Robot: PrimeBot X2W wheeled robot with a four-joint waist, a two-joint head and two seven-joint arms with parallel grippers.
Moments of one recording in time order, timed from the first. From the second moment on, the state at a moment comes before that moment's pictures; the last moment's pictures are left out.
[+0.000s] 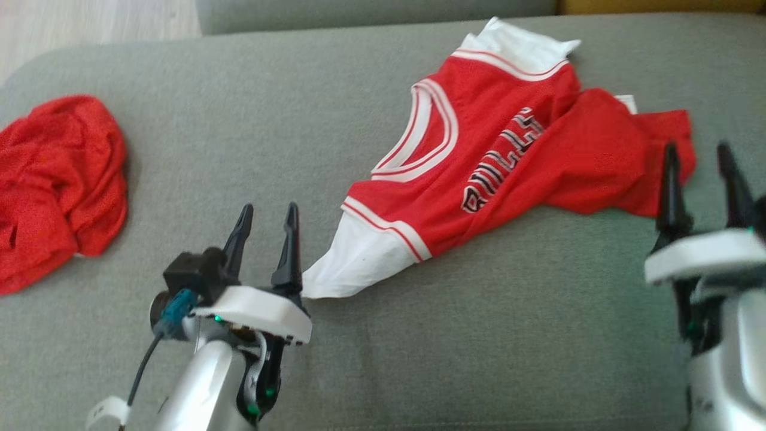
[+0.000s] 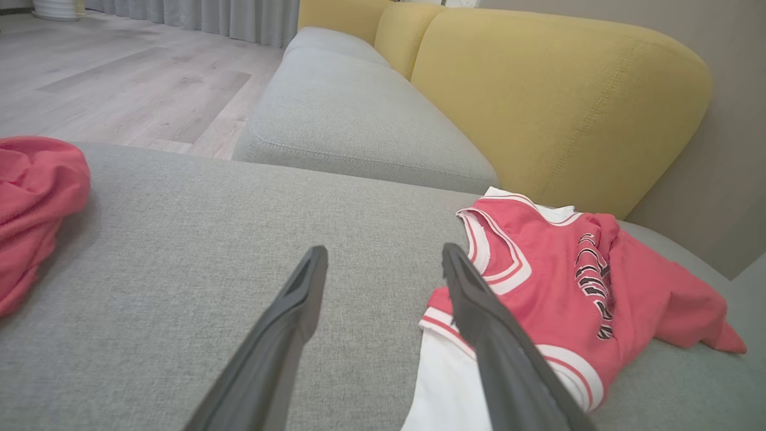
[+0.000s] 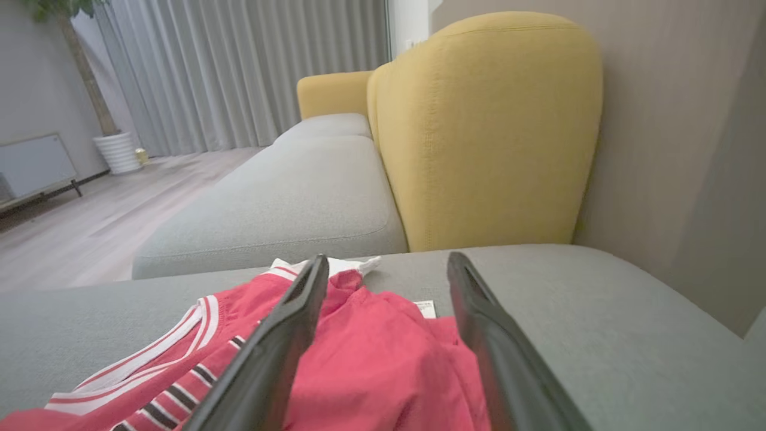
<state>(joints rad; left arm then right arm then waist) -0.20 0.07 -0.37 0.26 -0.38 0.11 -0.25 -0.25 -0.08 -0.16 0.21 0.12 0.12 -0.07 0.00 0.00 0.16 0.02</state>
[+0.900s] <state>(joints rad) -0.32 0.04 -0.41 0.26 -0.40 0.07 -0.25 -0.69 -0.39 0.06 0.67 0.25 0.12 0.27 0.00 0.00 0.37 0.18</state>
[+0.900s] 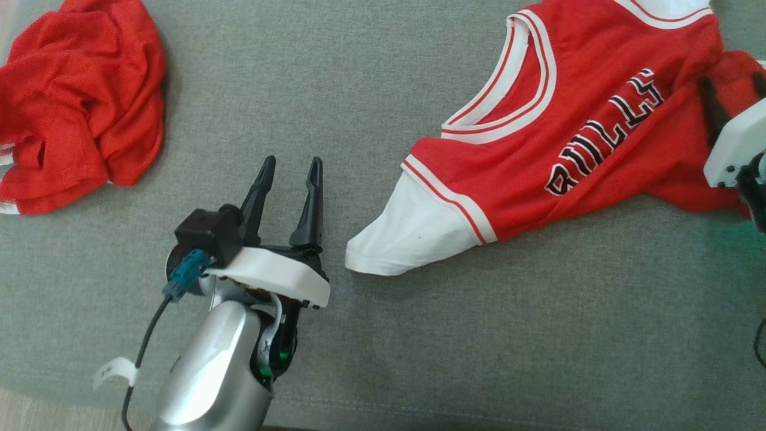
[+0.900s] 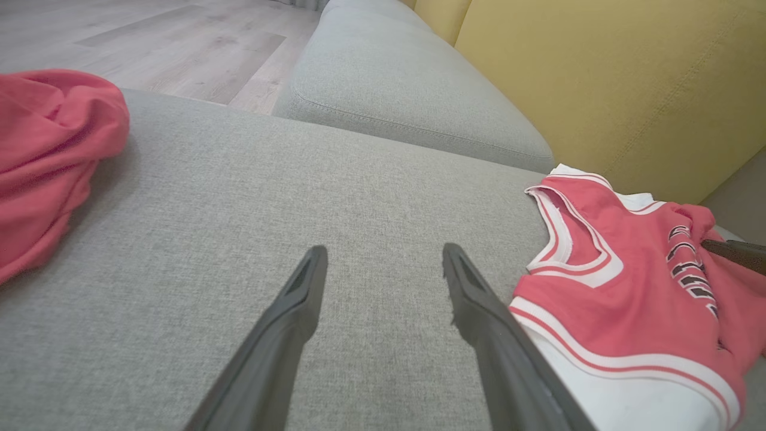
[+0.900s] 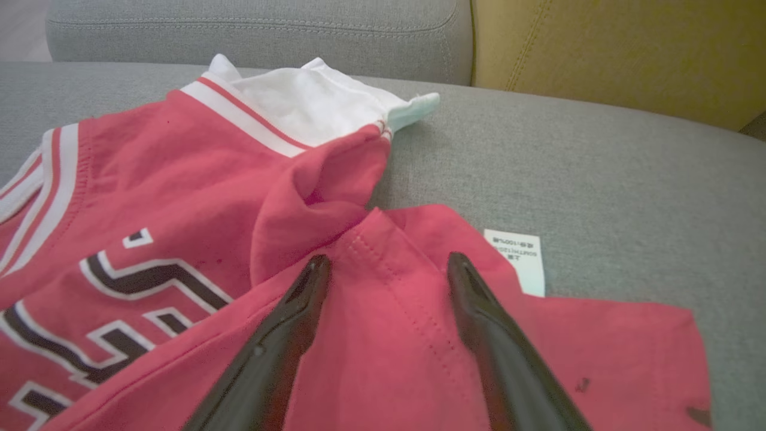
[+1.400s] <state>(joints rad) -0.32 0.04 -0.40 0.27 -0.41 0.09 -0.25 -0.71 -0.39 0.14 0.73 0.33 0.12 0.21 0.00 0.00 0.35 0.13</state>
